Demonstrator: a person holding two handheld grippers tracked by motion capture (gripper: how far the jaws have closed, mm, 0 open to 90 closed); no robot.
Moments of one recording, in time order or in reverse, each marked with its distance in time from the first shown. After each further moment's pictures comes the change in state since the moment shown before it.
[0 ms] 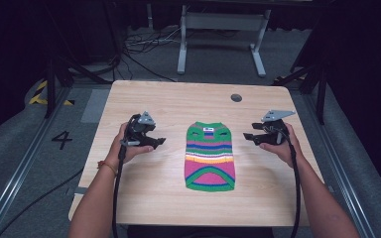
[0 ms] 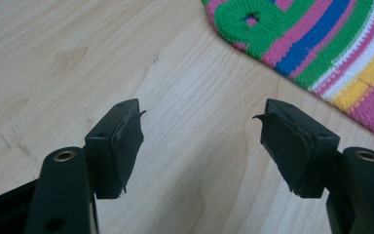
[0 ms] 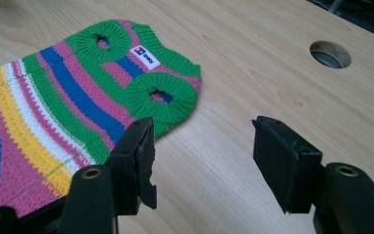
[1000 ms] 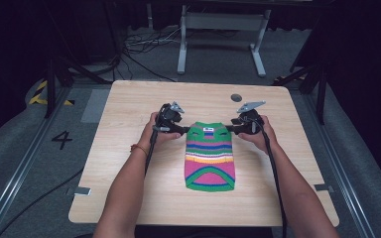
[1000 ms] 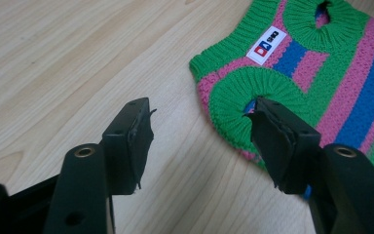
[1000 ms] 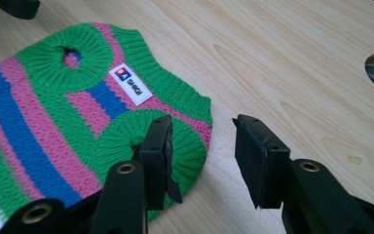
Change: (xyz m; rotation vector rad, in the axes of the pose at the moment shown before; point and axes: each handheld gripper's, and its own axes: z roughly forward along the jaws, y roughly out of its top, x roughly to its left) left arm -0.003 0.061 0.085 0.010 -0.047 -0.002; right arm -0.002 0.030 0.078 0.081 0.022 -0.007
